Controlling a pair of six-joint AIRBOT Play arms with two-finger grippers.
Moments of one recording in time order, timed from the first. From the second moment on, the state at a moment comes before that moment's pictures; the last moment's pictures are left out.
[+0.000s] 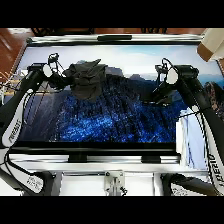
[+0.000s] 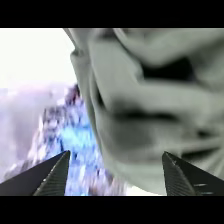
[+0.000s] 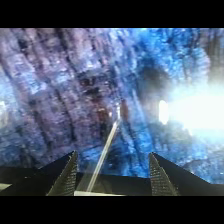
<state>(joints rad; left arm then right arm) -0.11 -1.82 1.68 1.44 -0.97 -1.72 0.25 -1.40 1.38 -1.43 1.39 1.82</state>
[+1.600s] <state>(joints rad) -0.53 -1.06 1.49 1.44 -1.29 -1.57 0.25 -0.68 1.18 -1.58 1.48 1.90</state>
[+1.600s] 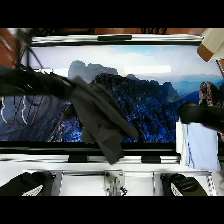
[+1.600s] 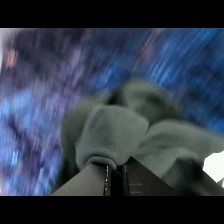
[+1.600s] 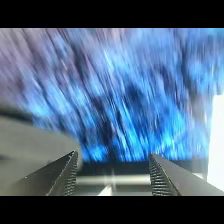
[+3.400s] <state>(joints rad) -0.51 -1.02 1.08 1.55 -1.21 -1.66 0.29 -1.25 0.90 -0.71 1.09 1.42</state>
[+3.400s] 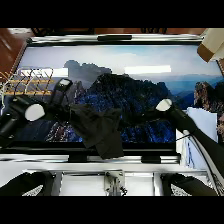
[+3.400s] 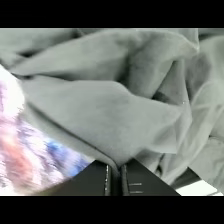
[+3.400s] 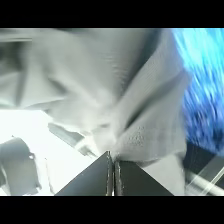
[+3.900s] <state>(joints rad) -0.49 -0.79 1.77 1.57 -1.29 -1.64 0.11 -0.70 1.43 -0.90 1.13 1.43</state>
